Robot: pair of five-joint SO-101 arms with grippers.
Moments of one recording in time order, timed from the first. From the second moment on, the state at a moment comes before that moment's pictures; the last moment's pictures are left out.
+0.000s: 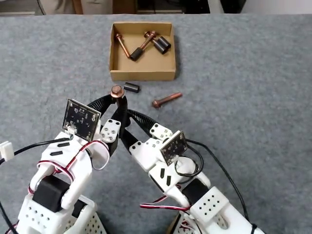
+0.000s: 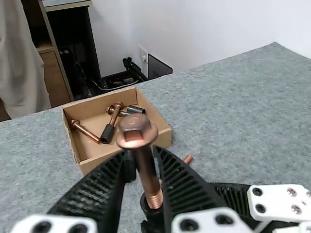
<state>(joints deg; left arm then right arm) 21.7 -80.6 56.9 43.1 -12.2 -43.5 -78.1 97.5 -11.5 -6.7</state>
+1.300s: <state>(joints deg) 16.8 -80.6 58.5 48.0 -10.1 -43.7 -78.1 97.5 -11.2 -6.5</state>
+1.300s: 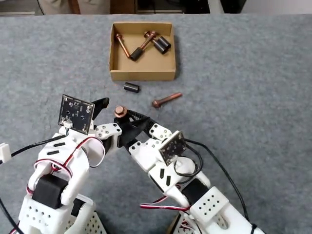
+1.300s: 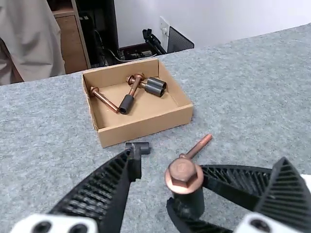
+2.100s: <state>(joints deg) -6.9 -80.7 55.0 48.2 -3.6 -25.1 -51.0 69.4 -7.7 -10.2</state>
